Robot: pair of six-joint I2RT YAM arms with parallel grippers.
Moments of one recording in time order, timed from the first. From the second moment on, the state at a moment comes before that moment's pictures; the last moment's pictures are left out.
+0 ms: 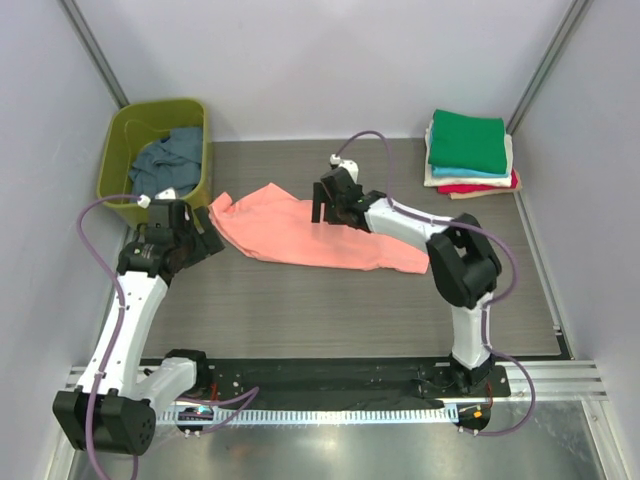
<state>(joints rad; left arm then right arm) -0.08 1.00 0.99 -0.83 -0.12 -0.49 0.66 1.95 1.44 -0.26 0.25 0.54</state>
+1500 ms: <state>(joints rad) -0.11 0.97 0.98 -0.92 -0.17 -0.47 0.41 2.08 1.45 -0.32 0.26 0.43</state>
